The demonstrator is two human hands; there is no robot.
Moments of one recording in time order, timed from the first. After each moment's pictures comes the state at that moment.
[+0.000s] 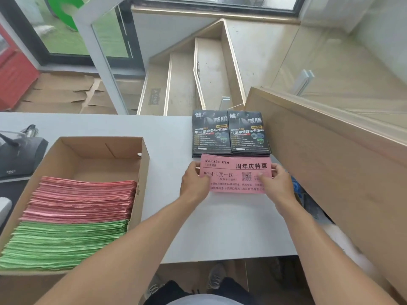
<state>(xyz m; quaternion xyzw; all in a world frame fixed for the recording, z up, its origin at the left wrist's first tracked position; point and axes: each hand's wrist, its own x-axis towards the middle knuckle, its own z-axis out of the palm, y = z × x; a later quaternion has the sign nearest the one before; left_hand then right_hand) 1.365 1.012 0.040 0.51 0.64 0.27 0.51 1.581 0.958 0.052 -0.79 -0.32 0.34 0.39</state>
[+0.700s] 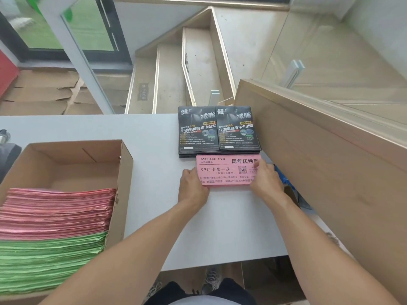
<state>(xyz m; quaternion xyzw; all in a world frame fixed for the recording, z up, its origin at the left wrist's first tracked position) 1.400 1.020 -0.001 0.64 0.65 0.12 0.38 1.600 0.981 0.039 -0.86 -0.46 0.23 0.04</state>
